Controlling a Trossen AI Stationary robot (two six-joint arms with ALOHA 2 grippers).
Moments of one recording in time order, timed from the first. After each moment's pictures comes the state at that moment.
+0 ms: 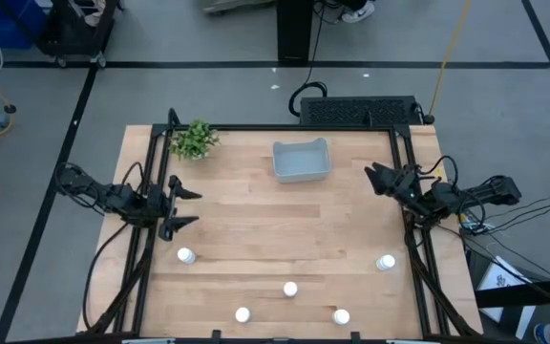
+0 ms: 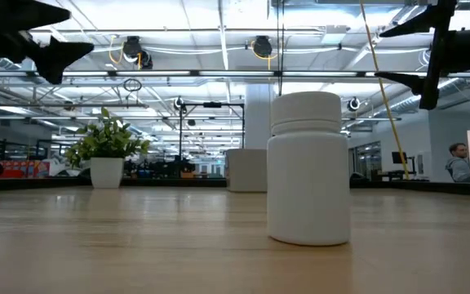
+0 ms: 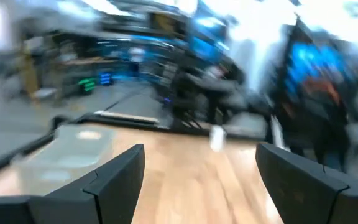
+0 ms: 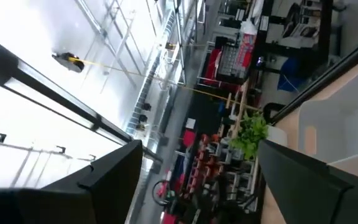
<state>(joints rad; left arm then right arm) -0.40 0.00 0.08 0.07 -0.45 -0.14 0.24 0.09 0.01 0.43 0.84 1.15</state>
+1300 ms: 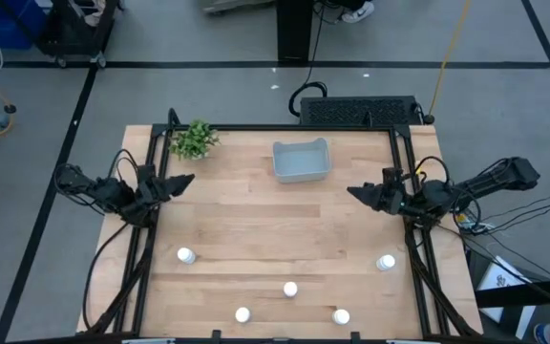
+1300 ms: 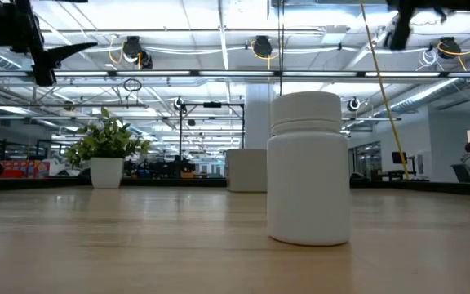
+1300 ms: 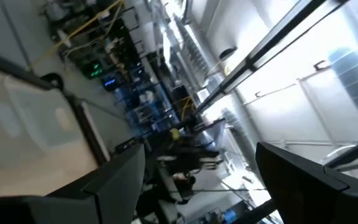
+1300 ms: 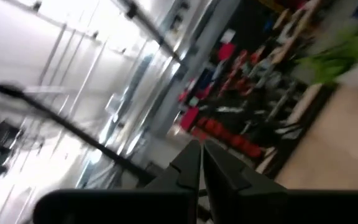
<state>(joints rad) -0.40 0.03 0.08 0.34 -0.72 -0.92 0.31 0.68 0.32 0.67 0.41 0.96</state>
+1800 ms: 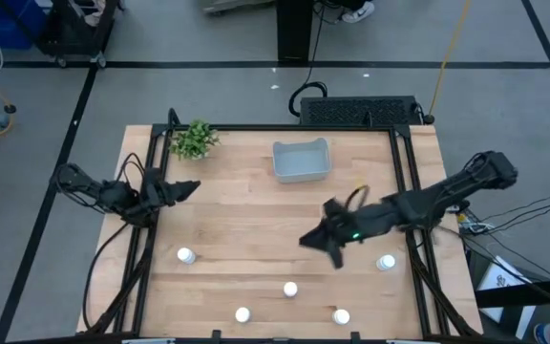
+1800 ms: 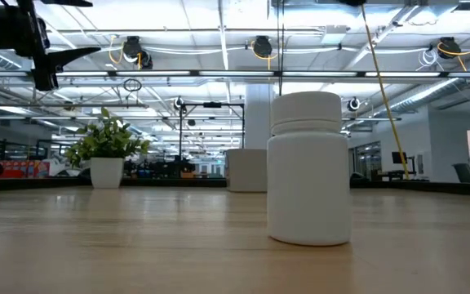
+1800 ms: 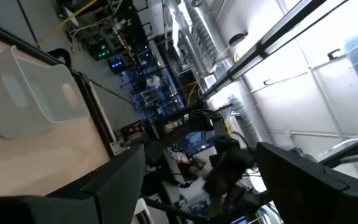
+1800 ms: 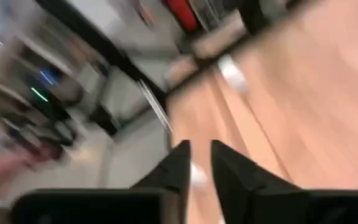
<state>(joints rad) -0.40 0.11 0.08 0.34 -0.68 -1.00 0.40 1.33 1.08 -0.17 0.16 0.84</state>
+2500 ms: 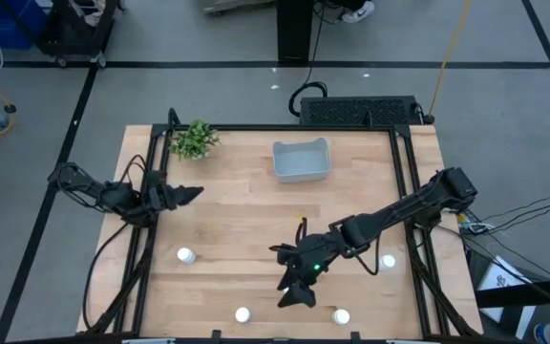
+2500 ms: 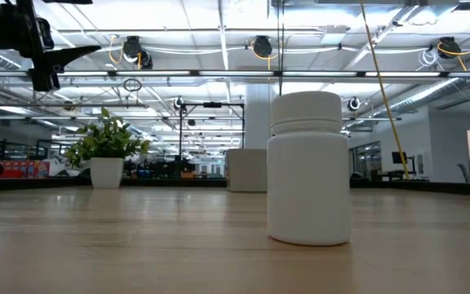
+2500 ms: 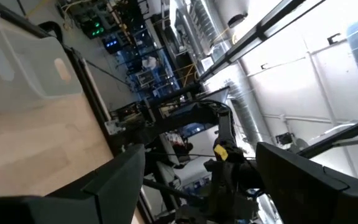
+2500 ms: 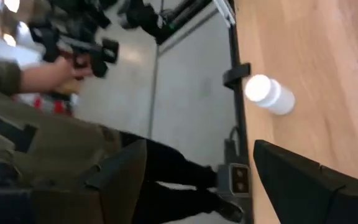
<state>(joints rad) -0.40 0.14 0.08 0.33 -0.60 -1.06 0.40 1.73 1.34 -0.07 -0.32 0.95</state>
